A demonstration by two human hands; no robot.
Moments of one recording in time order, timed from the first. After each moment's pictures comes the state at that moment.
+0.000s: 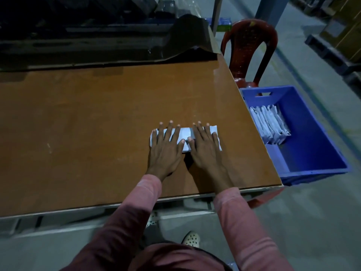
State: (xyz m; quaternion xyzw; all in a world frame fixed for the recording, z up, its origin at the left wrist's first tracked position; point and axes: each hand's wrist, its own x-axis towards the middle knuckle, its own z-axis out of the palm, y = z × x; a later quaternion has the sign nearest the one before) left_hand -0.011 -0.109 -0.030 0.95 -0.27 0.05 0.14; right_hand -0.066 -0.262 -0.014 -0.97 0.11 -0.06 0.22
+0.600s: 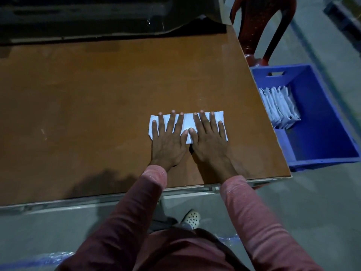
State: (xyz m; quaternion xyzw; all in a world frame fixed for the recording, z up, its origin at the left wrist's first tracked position) left_hand -0.012 -0.109 -0.056 0.96 -0.26 0.03 0.12; right_hand -0.069 -0.259 -0.036 -0.98 0.12 -0.02 0.13
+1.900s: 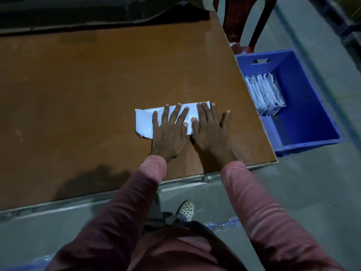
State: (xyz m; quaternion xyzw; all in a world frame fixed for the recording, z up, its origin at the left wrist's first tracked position) left_hand -0.019 -0.145 -0.051 0.94 -0.32 0.01 0.11; right_hand -0.074 -0.296 -0.038 -0.98 0.17 0.01 0.09
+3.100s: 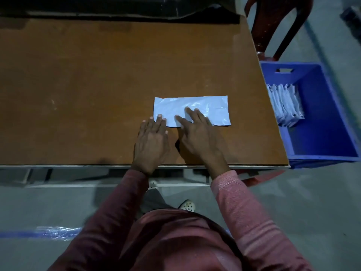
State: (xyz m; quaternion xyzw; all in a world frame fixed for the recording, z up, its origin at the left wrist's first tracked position) left_hand -0.066 -0.041 -0.038 0.97 -0.21 0.01 0.09; right_hand -0.089 -0.212 -0.009 -0.98 0.02 0.00 0.17
